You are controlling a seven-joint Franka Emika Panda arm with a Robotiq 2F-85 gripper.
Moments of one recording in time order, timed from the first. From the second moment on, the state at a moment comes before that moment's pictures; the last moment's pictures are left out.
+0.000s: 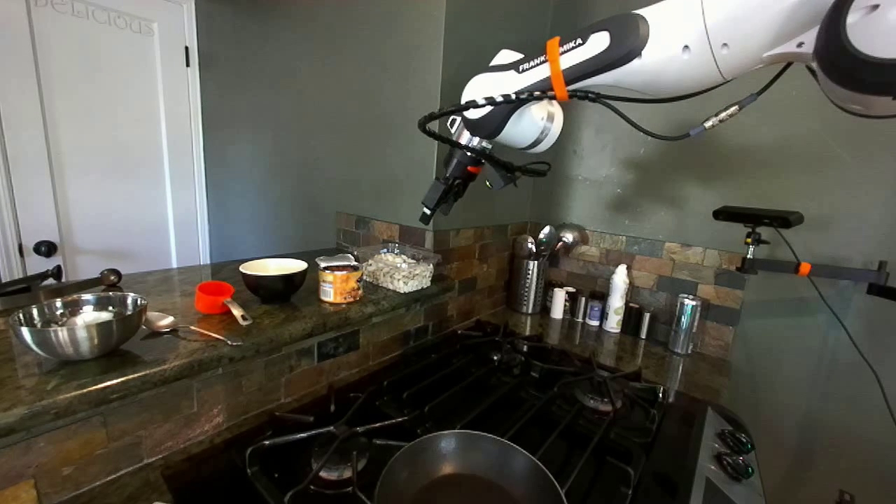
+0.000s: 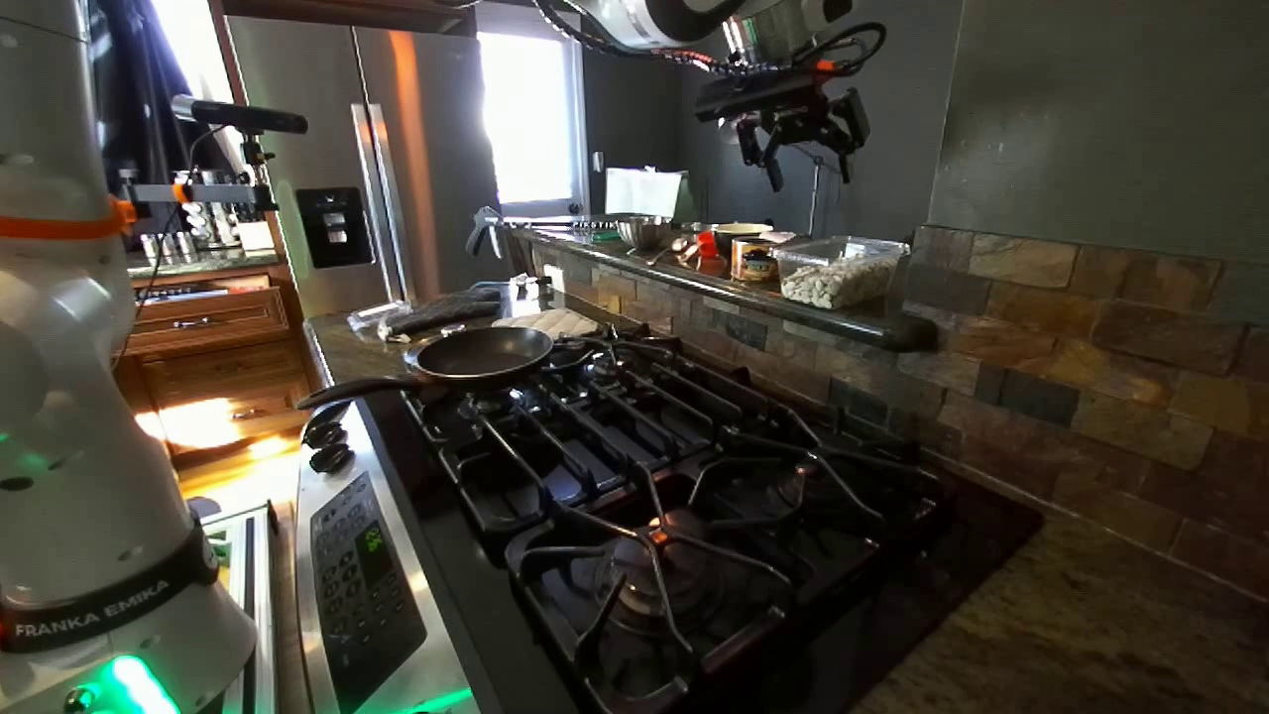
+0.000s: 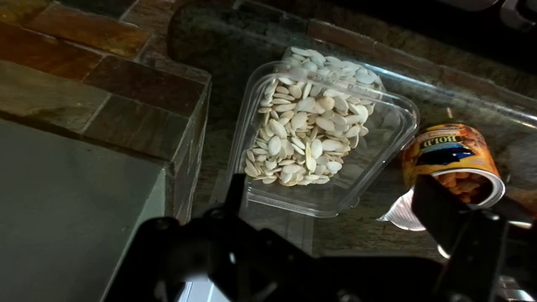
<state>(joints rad) -0.04 0.18 -0.10 -1.68 0.12 2.40 -0.53</state>
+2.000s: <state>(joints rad) -0.12 0.57 0.02 -1.24 0.04 2.18 -0.59</state>
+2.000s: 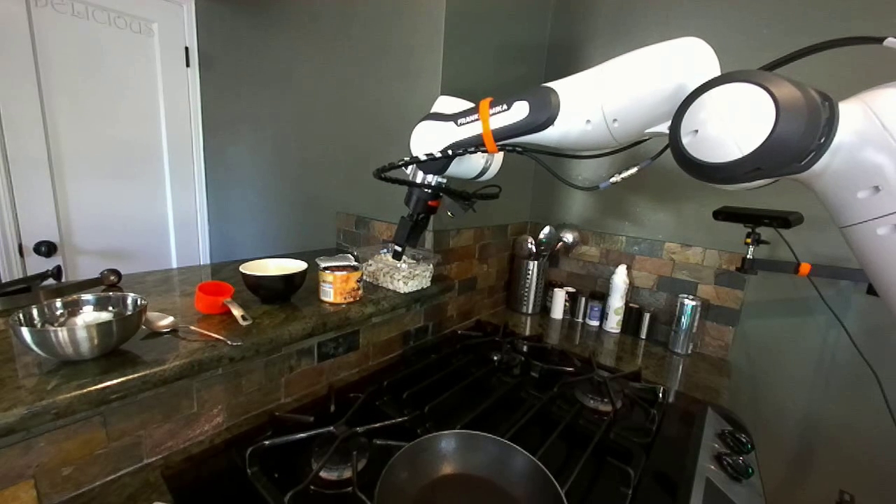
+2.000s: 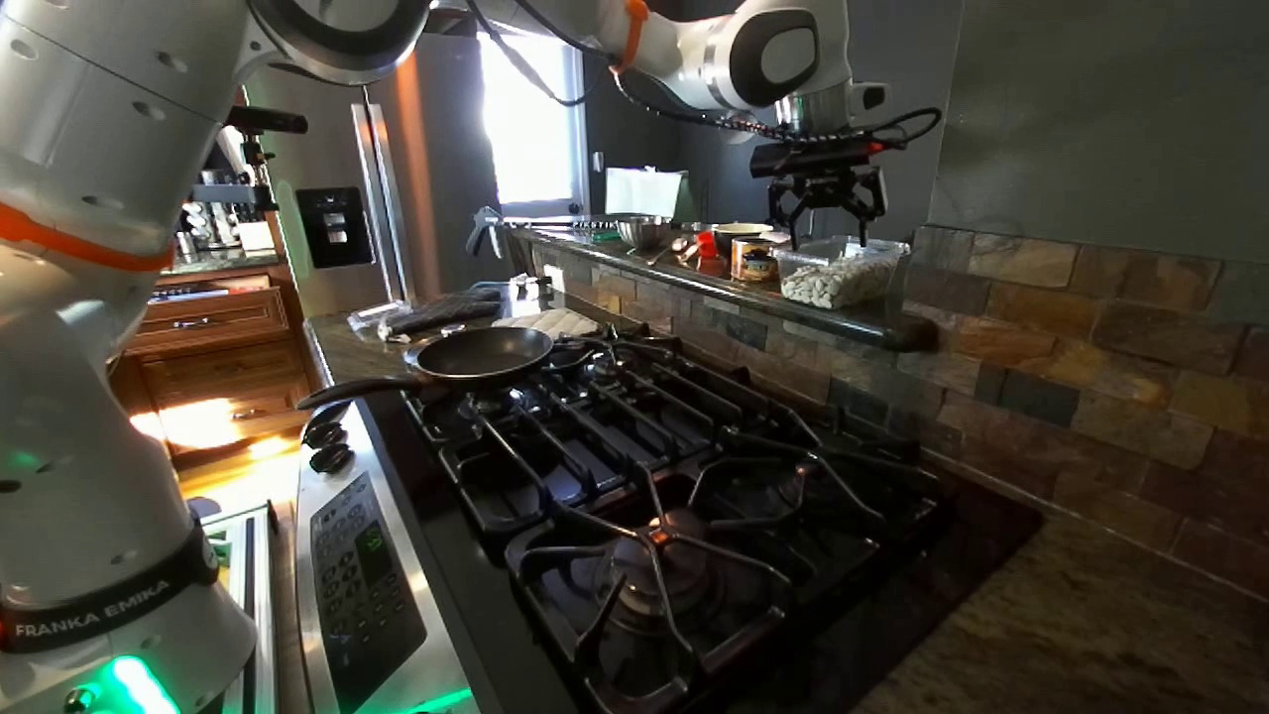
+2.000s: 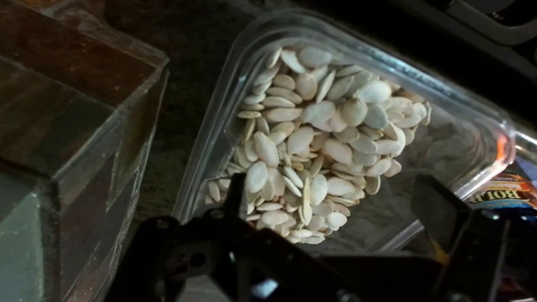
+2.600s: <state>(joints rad) -0.12 0.62 0.03 -1.23 0.02 2.29 -0.59</state>
